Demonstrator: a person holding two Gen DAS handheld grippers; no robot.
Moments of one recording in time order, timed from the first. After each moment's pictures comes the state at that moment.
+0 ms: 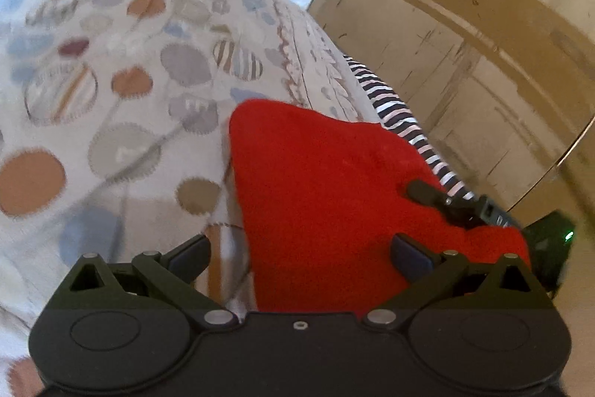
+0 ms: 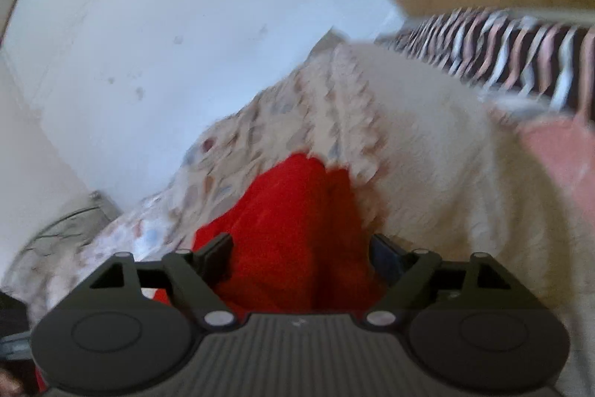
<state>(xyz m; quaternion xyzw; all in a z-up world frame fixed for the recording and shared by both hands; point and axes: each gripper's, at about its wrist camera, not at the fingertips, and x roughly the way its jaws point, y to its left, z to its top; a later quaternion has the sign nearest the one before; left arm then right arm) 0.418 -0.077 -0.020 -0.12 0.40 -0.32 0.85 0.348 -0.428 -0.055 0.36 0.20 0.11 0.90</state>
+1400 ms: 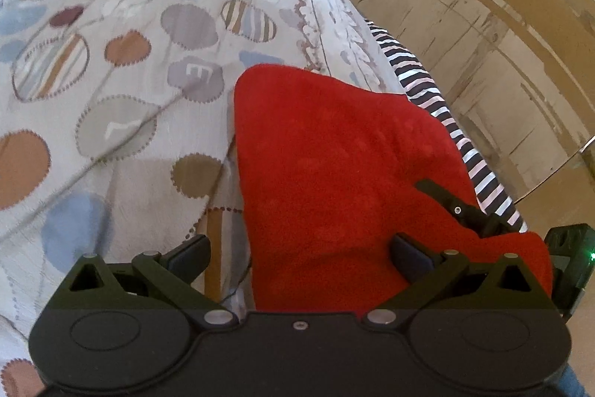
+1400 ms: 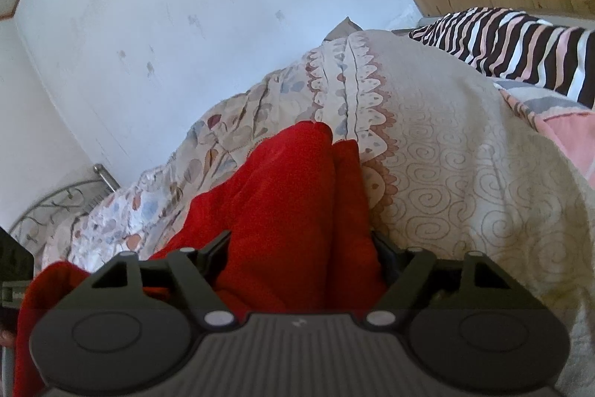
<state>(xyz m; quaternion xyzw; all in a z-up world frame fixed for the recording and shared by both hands) 0.439 -0.100 -0.033 -0.09 0.45 -0.30 0.84 0.349 -0.410 -0.055 0.30 0.21 0.09 0.93</state>
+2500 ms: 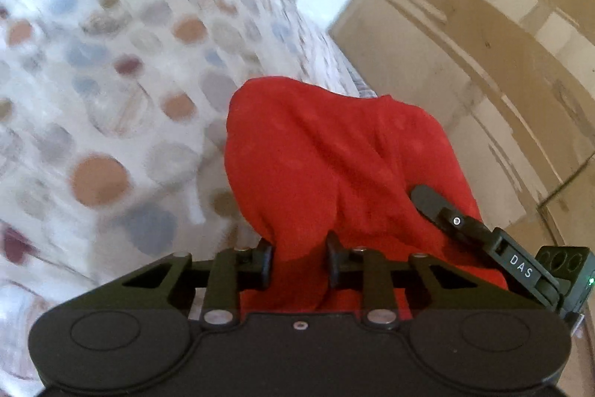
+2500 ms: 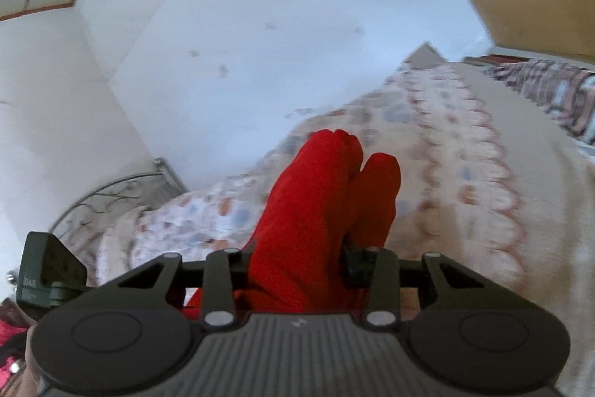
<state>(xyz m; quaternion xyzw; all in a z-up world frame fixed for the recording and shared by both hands) 0.384 -0.017 0.063 -0.16 0.40 -0.27 0.86 0.321 -0.339 0.059 0.28 0.16 0.20 0.92</state>
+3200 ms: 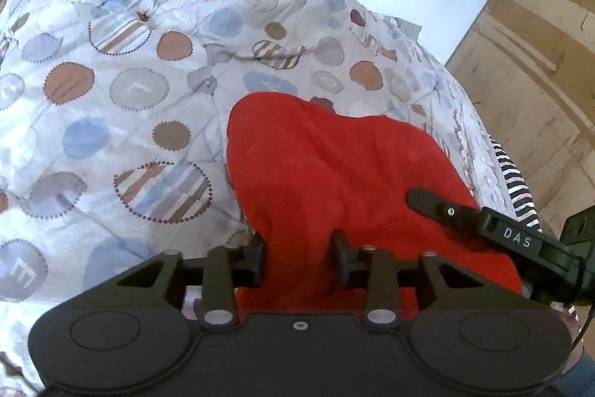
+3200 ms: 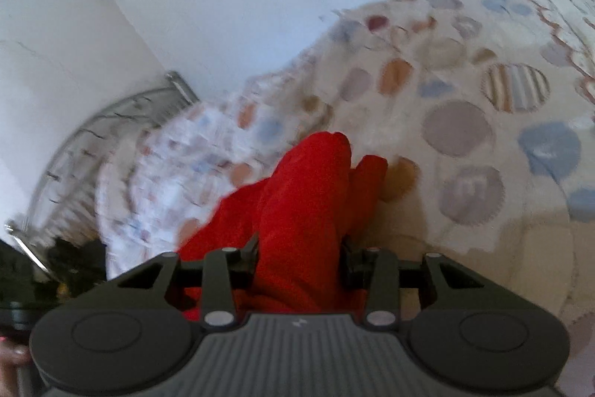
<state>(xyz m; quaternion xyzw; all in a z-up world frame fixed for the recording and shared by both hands) 0.441 0.104 0.012 -0.15 0.39 -0.12 0.90 0.473 -0.201 -0.001 0.24 0.29 0.24 0.89</state>
